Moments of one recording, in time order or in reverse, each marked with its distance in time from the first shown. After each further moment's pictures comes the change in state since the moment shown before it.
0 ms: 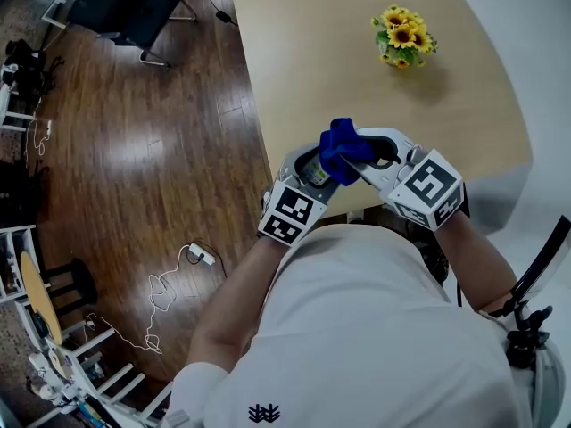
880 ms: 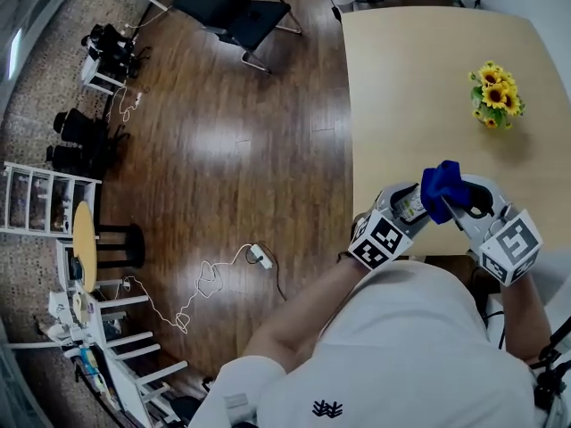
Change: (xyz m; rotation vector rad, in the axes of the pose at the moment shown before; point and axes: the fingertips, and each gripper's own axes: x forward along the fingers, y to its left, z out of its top) left arm 0.034 -0.007 0.006 -0.030 0.002 0.025; right arm -0.031 -0.029 0.023 -0.038 -0.070 0.034
